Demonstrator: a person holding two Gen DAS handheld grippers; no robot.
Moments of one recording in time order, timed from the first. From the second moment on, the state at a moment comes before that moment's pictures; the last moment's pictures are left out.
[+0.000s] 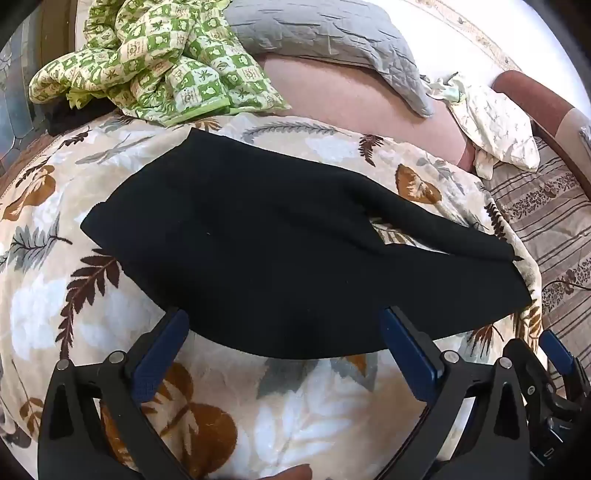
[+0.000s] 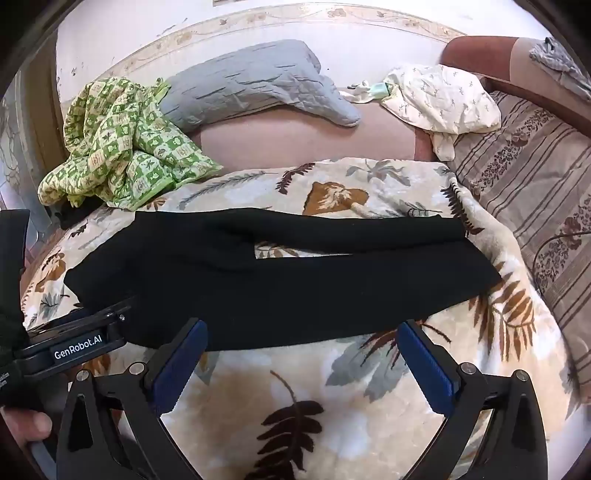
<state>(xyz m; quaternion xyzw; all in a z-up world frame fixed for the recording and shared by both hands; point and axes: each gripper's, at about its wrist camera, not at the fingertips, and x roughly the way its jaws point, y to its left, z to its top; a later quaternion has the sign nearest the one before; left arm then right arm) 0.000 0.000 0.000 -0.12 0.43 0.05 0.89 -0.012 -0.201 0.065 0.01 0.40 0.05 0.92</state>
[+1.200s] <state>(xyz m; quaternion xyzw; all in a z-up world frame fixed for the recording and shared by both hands) -0.006 0.000 0.000 -0.13 0.42 0.04 0.90 -0.023 -0.175 0.065 -0.03 0.37 0.05 0.93</state>
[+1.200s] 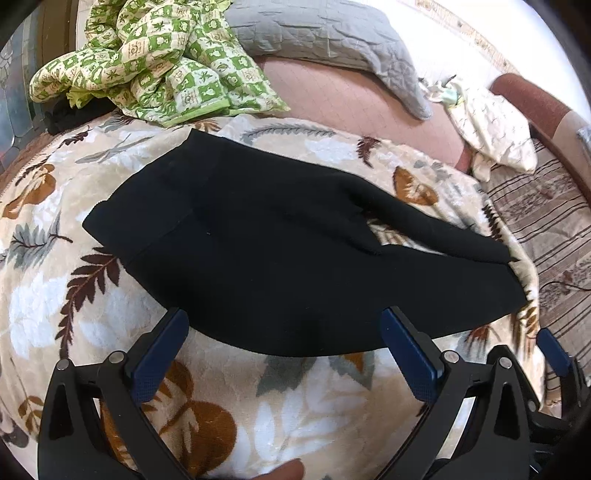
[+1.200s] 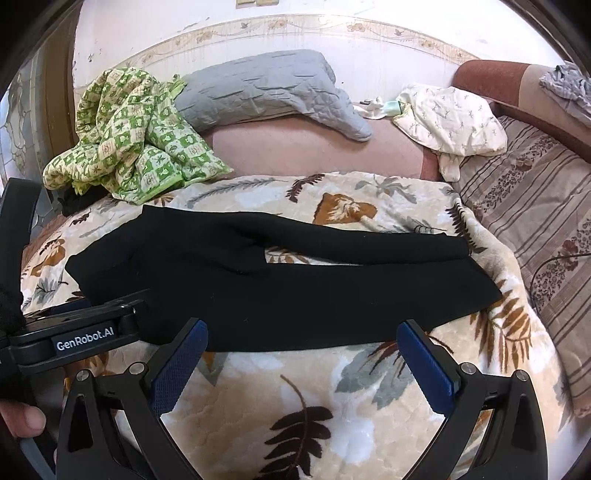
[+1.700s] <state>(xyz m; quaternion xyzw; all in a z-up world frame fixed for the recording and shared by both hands) -0.016 -0.010 0.009 -0.11 0.41 0.01 0.91 -0.036 -0.188 0.079 -0.01 0.33 0.02 0.94</state>
